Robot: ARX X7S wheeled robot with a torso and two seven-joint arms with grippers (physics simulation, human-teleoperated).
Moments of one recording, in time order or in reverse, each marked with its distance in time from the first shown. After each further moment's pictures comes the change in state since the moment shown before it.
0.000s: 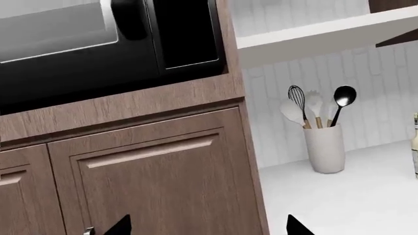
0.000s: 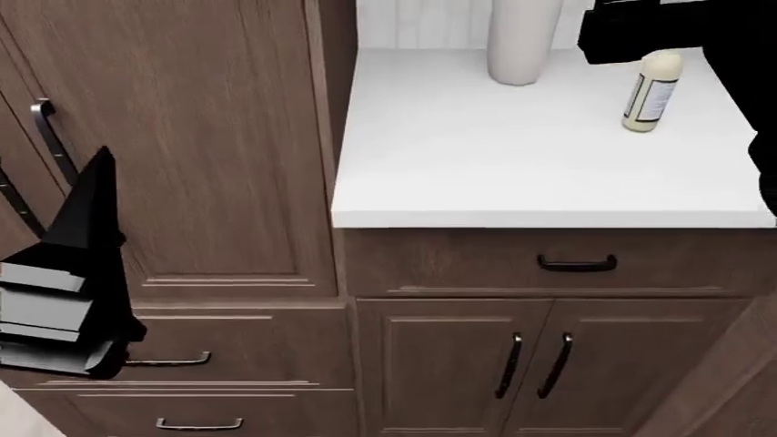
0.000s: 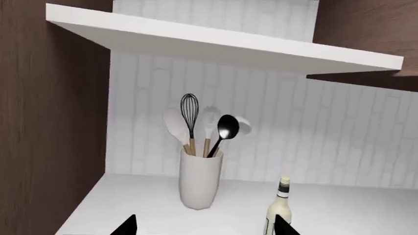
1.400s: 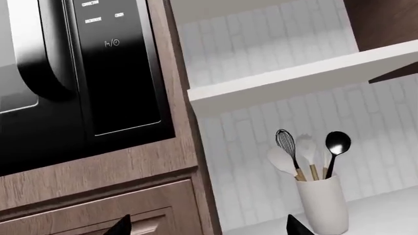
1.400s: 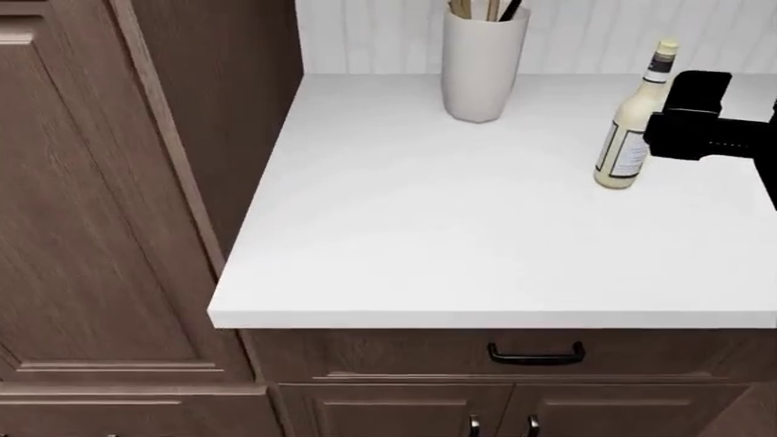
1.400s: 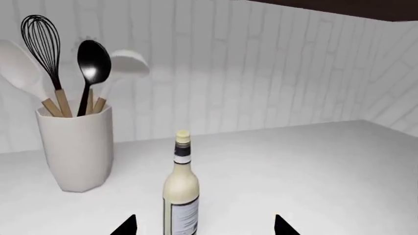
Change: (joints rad) left arm -0.562 -0.286 0.163 0.005 -0.352 0.227 -0.038; right arm -0.170 0.194 0.010 -0.084 0.005 0.014 0.180
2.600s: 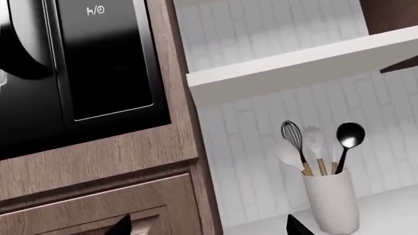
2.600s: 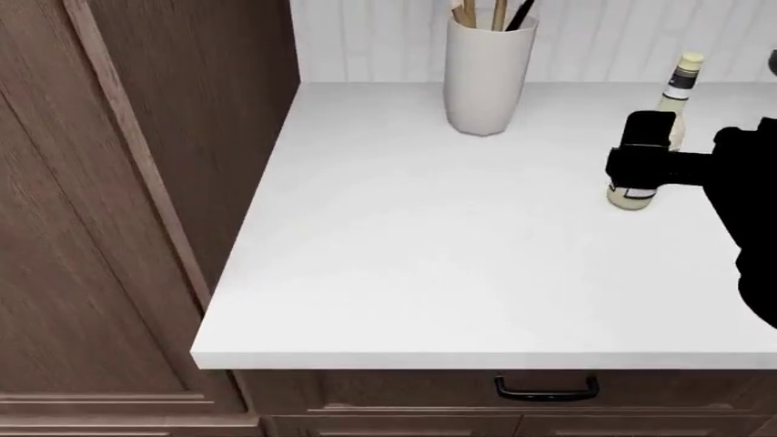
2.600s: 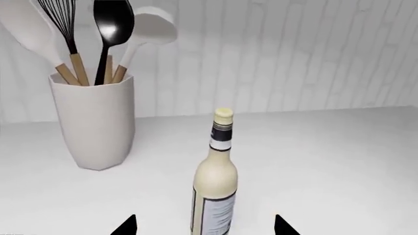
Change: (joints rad) left arm 0.208 0.034 -0.179 0.000 0.010 -0.065 0.000; right arm -0.112 -0.034 0.003 0.053 0.001 -0.014 -0.101
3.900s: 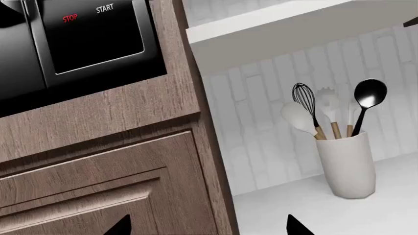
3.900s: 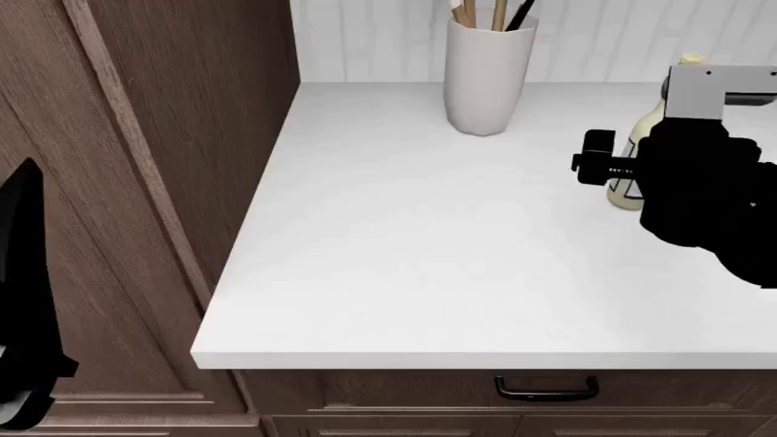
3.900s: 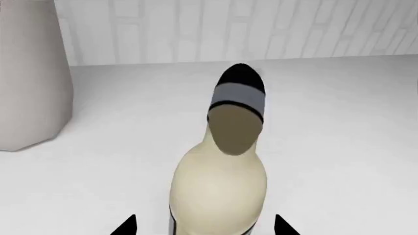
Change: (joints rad) left arm 0.313 0.110 -0.098 0.000 0.150 -0.164 0.000; right arm -0.280 -0.412 -0.049 0.852 0.031 -0.028 -0.360
